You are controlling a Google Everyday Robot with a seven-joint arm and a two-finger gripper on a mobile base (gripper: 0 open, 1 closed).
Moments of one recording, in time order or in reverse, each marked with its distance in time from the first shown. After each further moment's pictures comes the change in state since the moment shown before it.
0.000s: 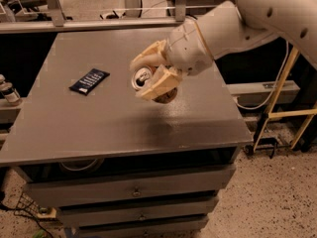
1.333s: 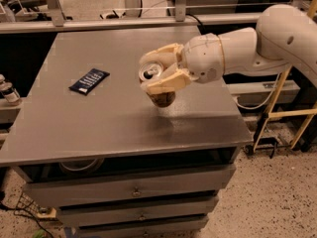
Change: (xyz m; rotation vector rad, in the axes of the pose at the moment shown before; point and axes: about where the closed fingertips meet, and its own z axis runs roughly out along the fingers) arm 0.009 -0.009 -0.020 0.117 -0.291 0.166
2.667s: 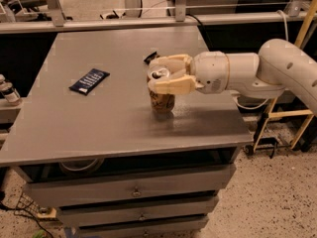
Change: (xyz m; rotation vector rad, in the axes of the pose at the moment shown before) arm 0.028 -0.013 -0.013 0.061 -0.205 0.185
